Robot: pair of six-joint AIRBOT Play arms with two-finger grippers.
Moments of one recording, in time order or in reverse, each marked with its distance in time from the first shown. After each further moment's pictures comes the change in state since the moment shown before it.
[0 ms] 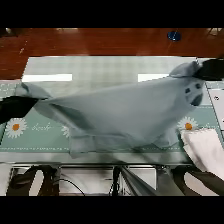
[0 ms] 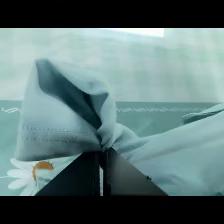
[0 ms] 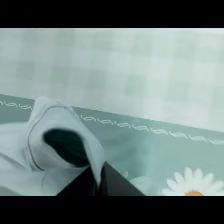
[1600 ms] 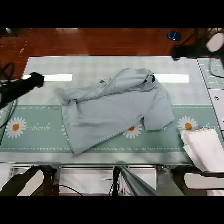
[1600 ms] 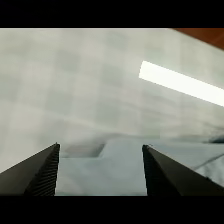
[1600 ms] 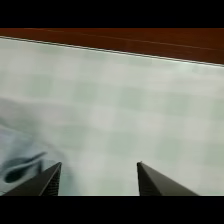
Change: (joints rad) left arm 0.025 -0.457 -0.047 0.063 0.608 0.107; right arm 0.015 -0.365 0.082 -0.262 -0.615 -0.012
